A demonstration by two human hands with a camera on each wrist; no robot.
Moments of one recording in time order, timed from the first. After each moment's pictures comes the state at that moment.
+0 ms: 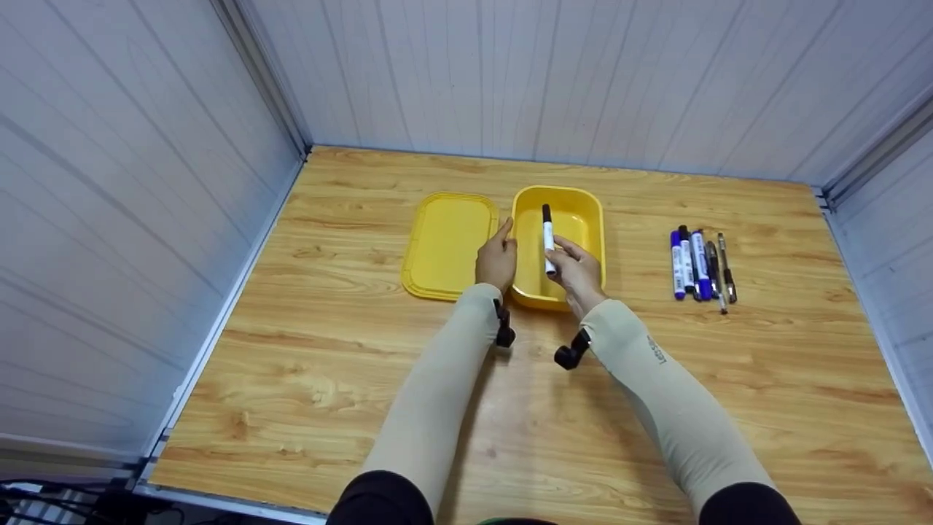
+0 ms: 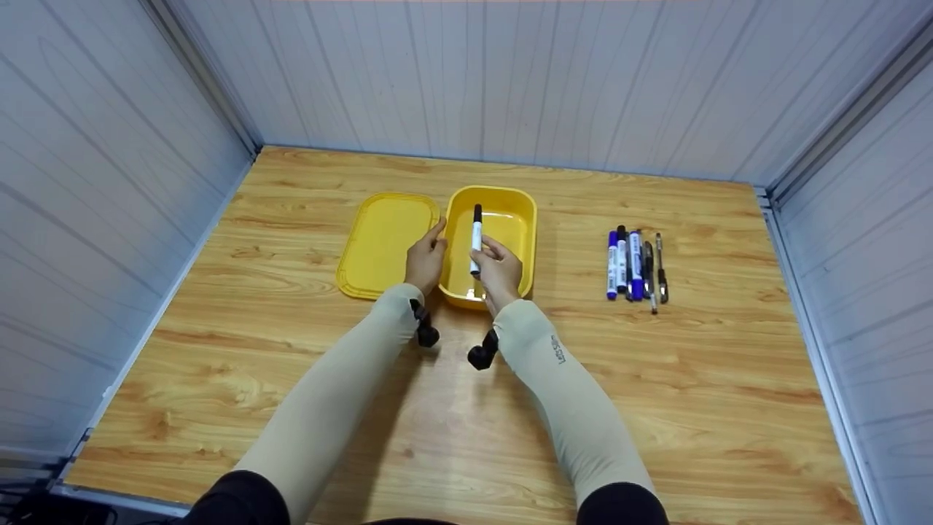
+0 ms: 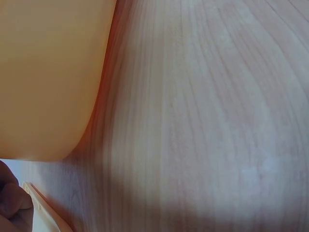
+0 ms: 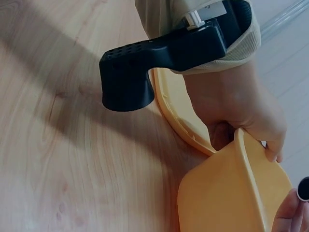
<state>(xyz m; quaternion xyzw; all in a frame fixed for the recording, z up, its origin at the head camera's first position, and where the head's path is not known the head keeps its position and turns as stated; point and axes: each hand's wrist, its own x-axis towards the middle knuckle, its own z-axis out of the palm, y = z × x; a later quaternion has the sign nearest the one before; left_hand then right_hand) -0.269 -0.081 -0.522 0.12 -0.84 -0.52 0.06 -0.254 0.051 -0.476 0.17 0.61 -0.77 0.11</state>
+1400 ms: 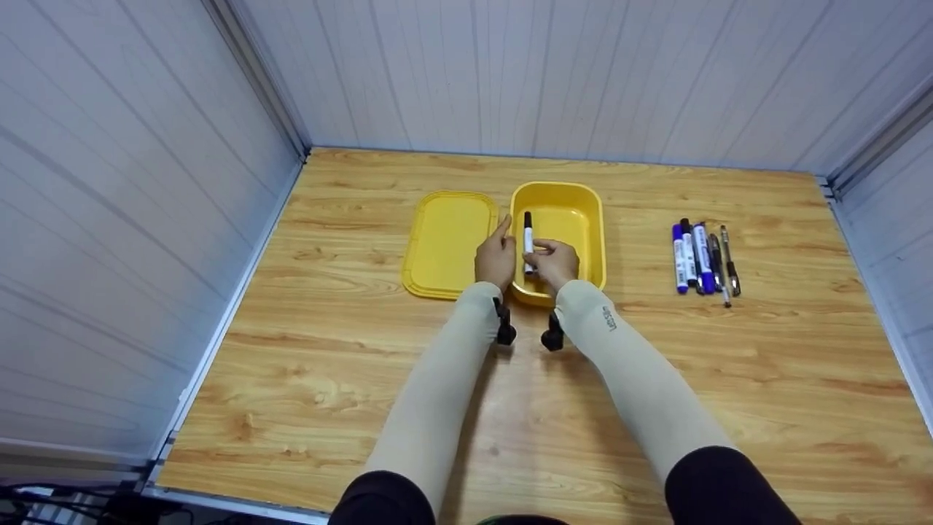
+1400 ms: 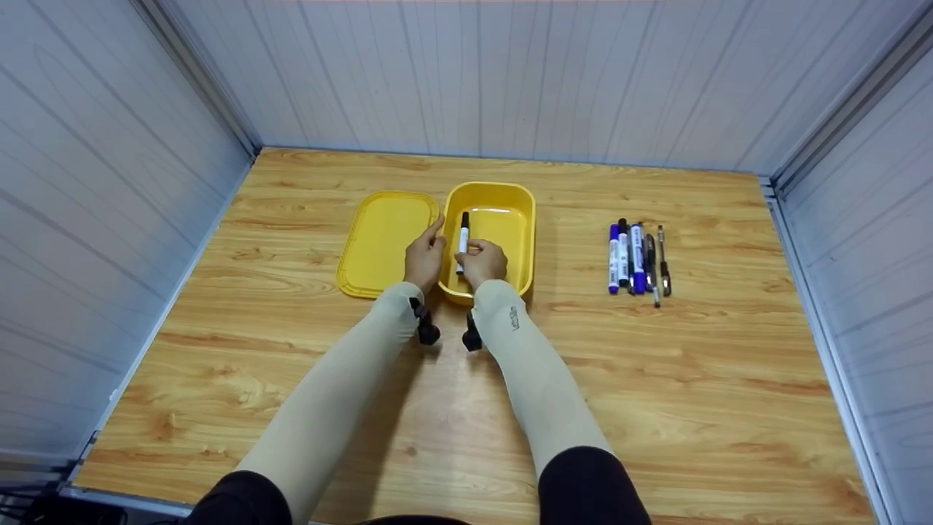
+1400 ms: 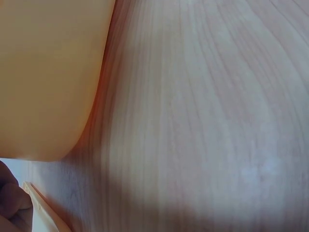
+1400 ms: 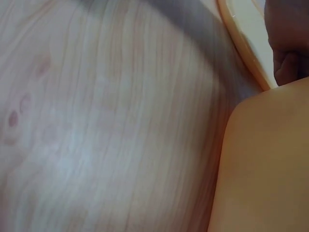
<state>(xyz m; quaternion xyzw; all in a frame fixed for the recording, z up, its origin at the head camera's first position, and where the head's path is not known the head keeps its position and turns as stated) -0.269 -0.081 -0.525 0.13 -0.84 -0.52 0.07 -0.275 0.030 -0.508 0.13 0.74 -0.65 0.12</state>
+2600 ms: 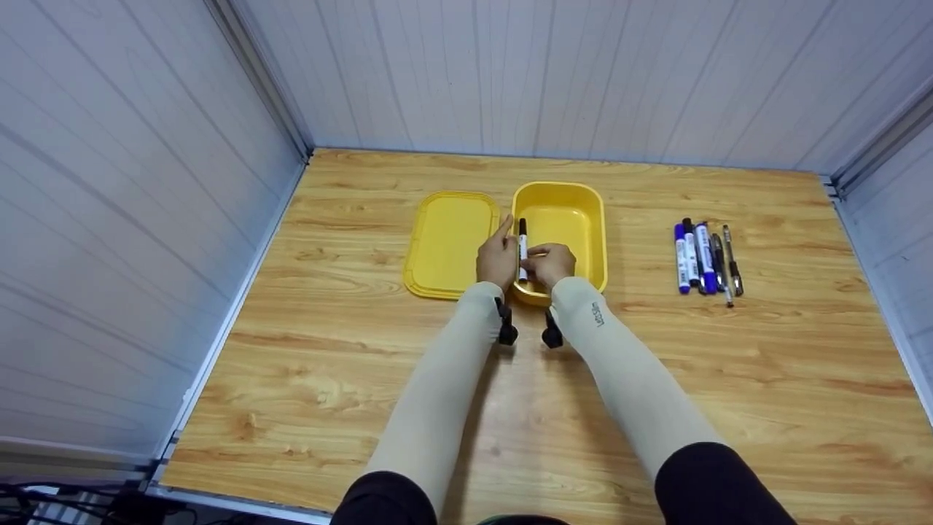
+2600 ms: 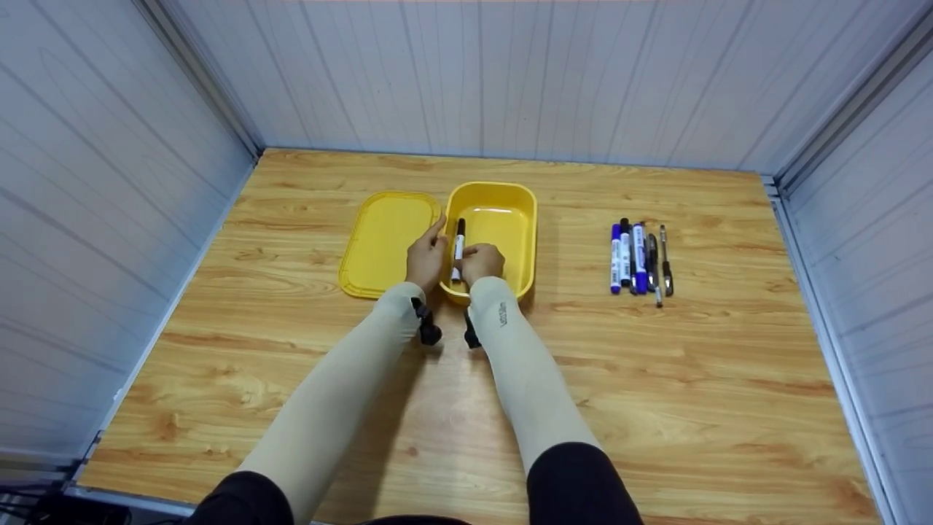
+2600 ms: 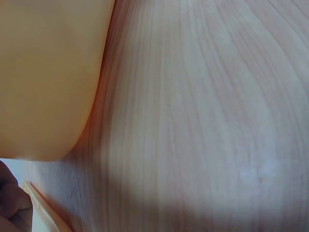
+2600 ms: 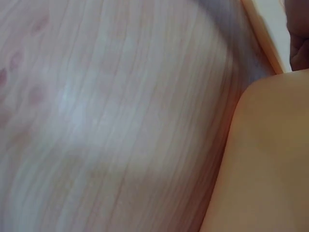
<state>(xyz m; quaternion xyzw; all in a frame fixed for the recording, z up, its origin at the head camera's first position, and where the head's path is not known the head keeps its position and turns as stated) -0.269 -0.080 -0.522 0.12 -0.85 -0.50 0.07 -0.283 0.023 -0.512 0.12 0.82 -0.54 0.16</state>
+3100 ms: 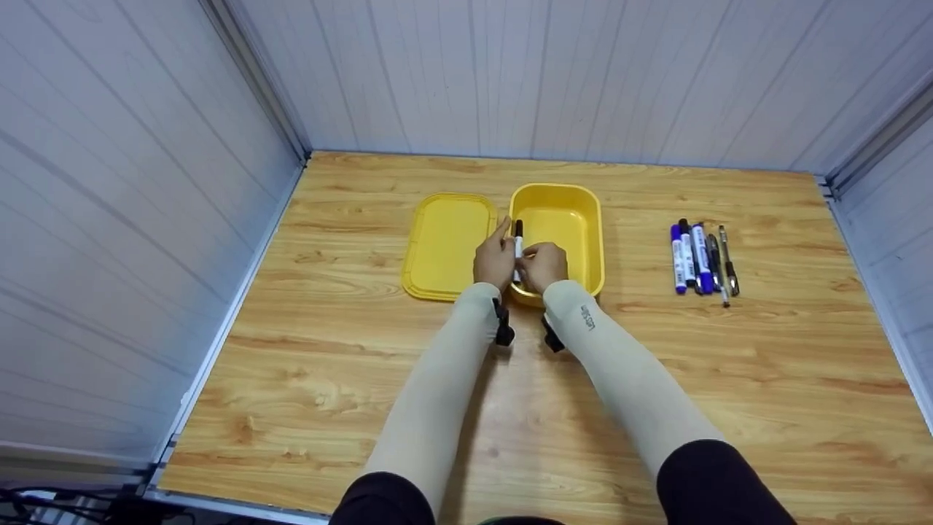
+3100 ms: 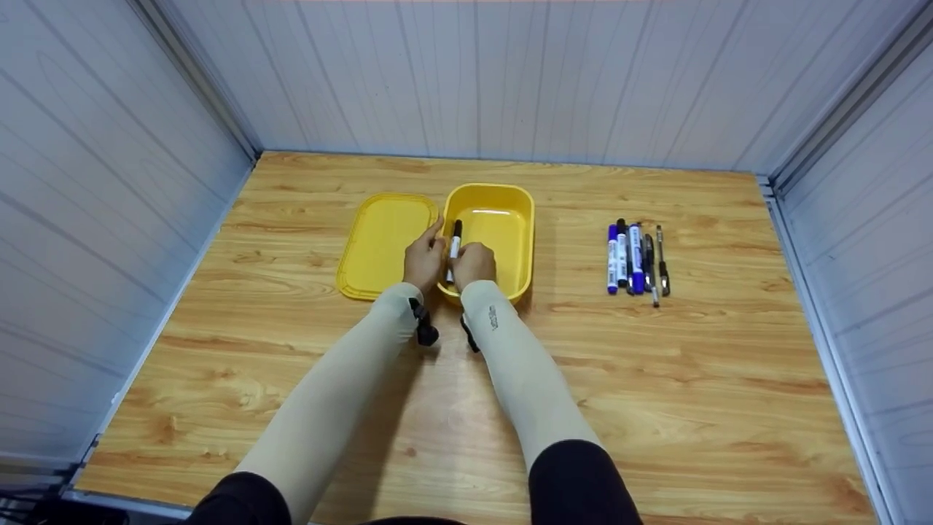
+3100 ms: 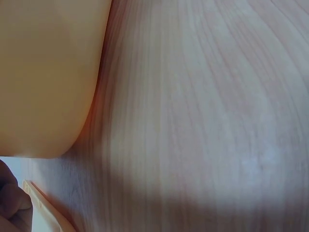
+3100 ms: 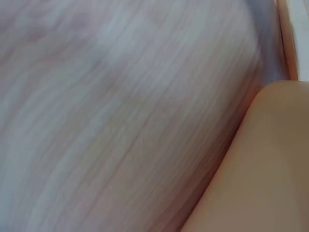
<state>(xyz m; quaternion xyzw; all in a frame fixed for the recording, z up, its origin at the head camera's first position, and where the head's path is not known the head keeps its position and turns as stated) -0.272 -0.080 -0.522 0.12 -0.86 -0.49 0.06 -0.279 0.022 -0.509 -0.01 0.91 -0.41 0.07</state>
